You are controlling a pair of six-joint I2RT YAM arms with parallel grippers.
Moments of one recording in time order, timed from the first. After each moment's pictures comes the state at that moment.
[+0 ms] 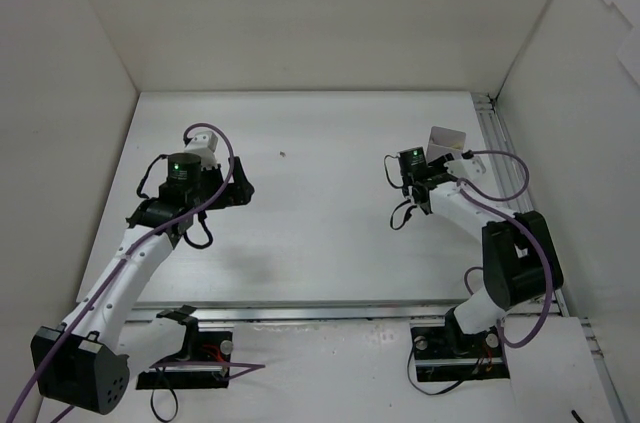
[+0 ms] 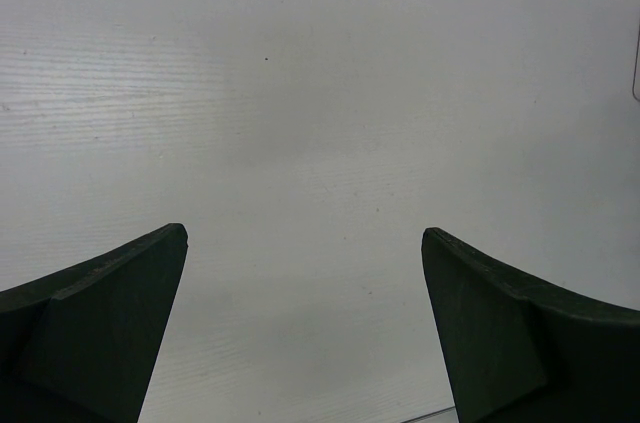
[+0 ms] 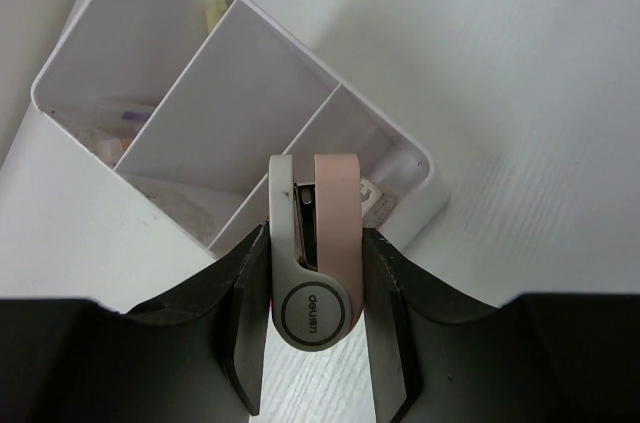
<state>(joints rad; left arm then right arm) -0.25 1.05 0.90 -0.46 0.09 -0.36 0.31 1.55 0.88 -0.24 0.94 1.31</state>
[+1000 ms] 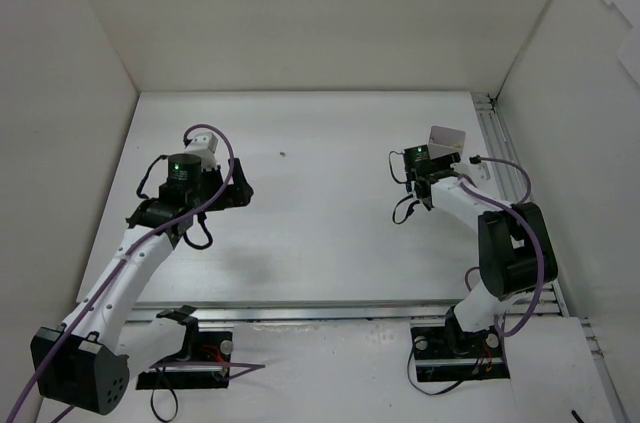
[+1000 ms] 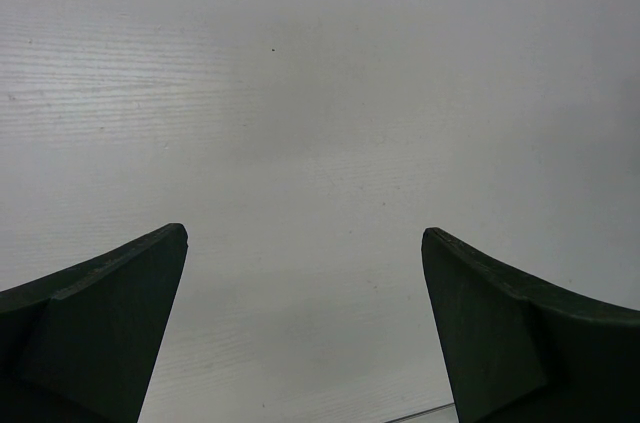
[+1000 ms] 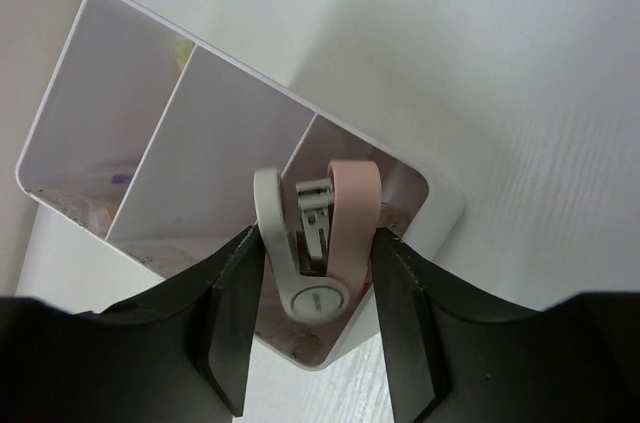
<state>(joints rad) -0.25 1.05 0.90 -0.48 0.08 -0.36 0.25 1.62 0.90 -0.23 0.94 1.46</state>
